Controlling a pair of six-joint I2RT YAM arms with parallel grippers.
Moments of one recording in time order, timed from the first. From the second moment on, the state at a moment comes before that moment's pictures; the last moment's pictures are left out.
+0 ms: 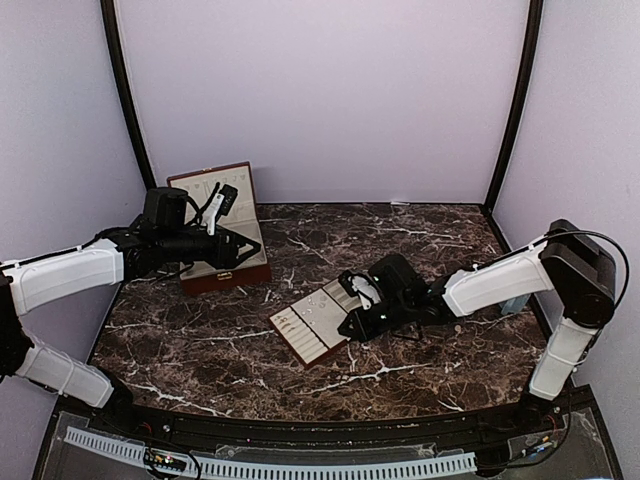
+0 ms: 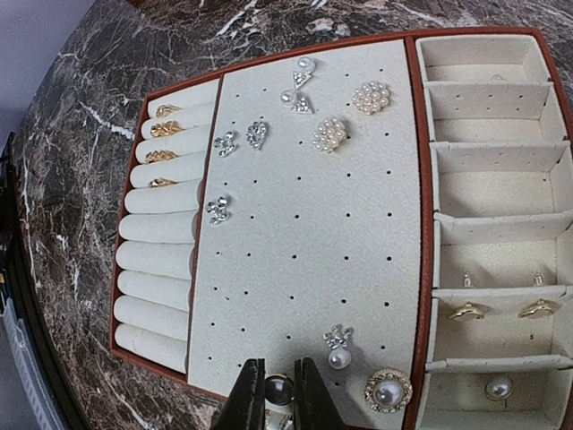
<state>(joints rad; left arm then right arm) -0.49 1.30 0.88 -0.07 0.40 -0.12 0.91 1.74 0.86 0.06 -0.26 0.38</state>
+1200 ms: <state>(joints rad) -0.49 1.26 0.88 -0.07 0.39 -0.13 0.94 1.71 0.90 -0.01 -0.18 0.38</state>
